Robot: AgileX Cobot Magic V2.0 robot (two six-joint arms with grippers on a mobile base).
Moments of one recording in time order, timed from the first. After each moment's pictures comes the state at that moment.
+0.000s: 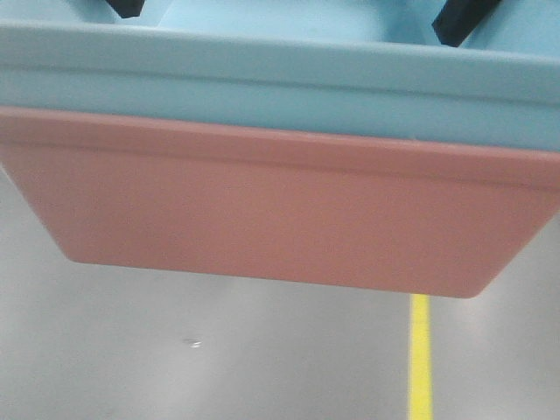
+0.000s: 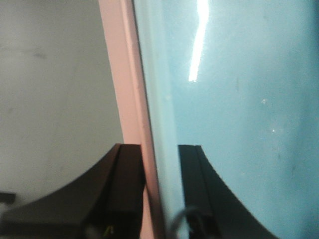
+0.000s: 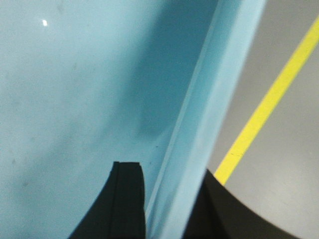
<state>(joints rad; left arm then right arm) -0.71 1.23 -1.10 0.14 0.63 -0.41 0.39 1.27 -1.13 0.16 0.79 0.08</state>
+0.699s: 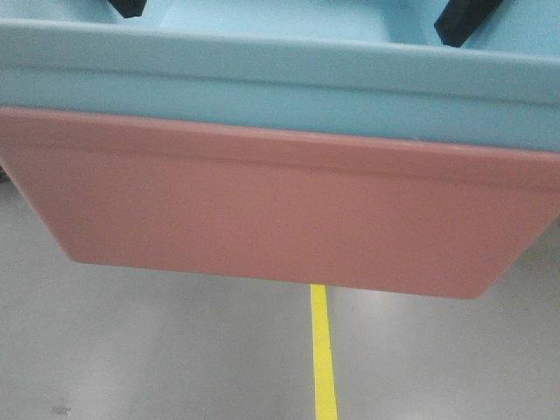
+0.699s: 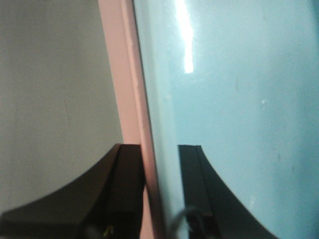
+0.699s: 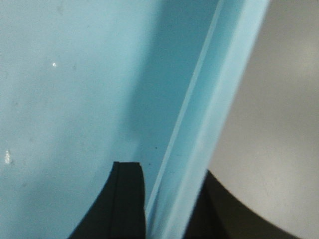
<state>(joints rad) -0.71 1.23 -1.10 0.14 0.62 -0.41 0.39 1.27 -1.13 0.15 0.79 0.08</state>
